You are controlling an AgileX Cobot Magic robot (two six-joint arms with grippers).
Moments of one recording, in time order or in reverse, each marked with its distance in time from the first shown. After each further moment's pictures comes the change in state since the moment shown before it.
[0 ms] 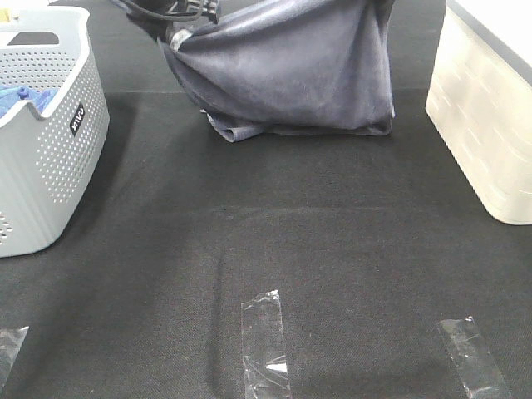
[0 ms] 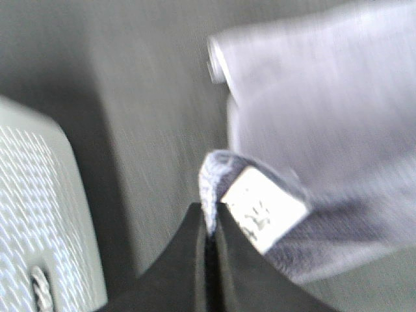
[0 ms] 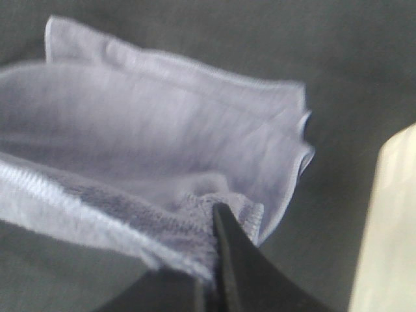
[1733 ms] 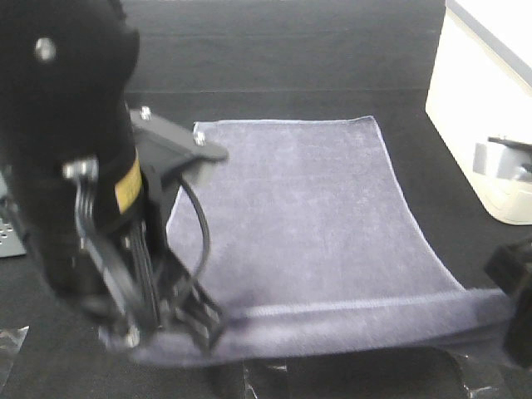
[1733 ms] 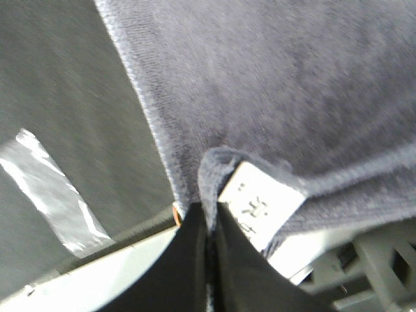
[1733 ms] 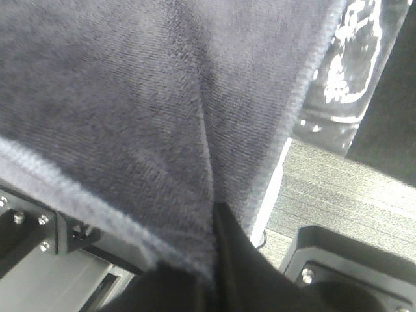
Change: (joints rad) left arm -0.582 -0.731 1.246 -0.117 0.016 -0.318; right arm 0.000 -0.981 1.614 0.277 0.000 -0.044
